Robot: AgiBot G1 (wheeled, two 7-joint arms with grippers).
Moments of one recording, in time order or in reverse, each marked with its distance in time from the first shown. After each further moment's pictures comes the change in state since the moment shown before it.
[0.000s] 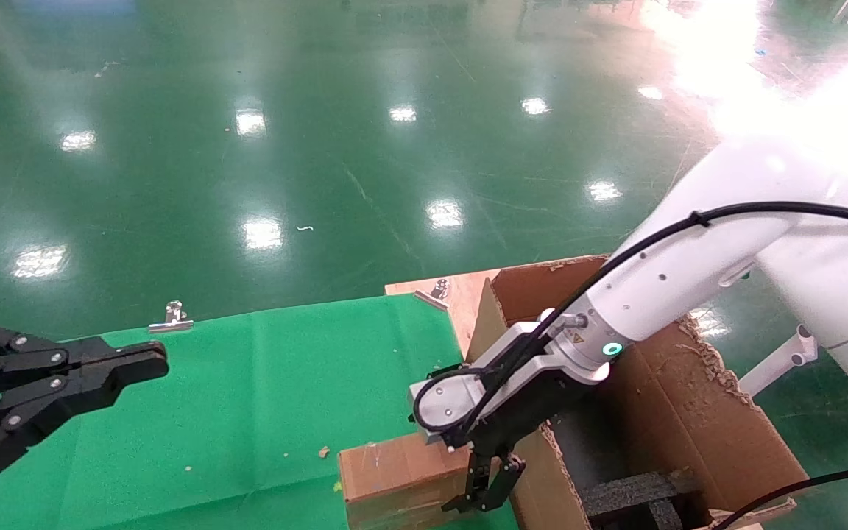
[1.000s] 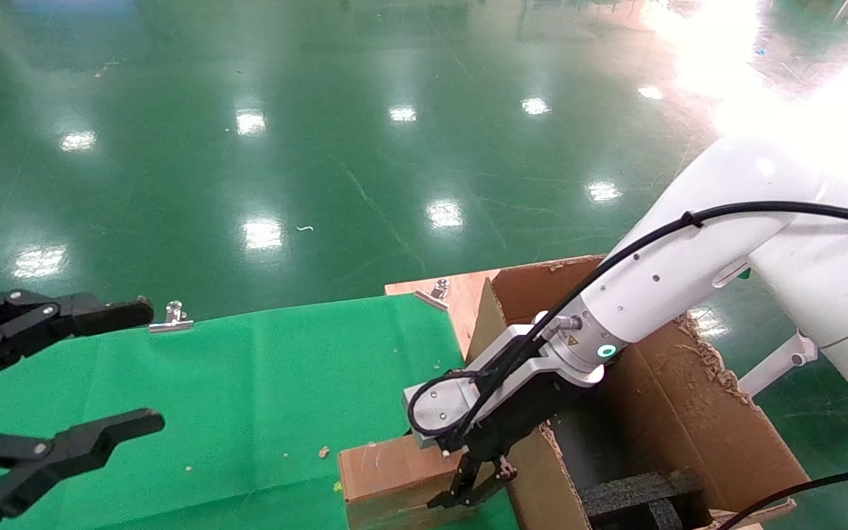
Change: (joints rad) left arm 0.000 0.000 0.000 0.000 0.000 0.000 0.000; right arm 0.029 -0.025 -0.056 -0.017 -0.003 0.003 -0.018
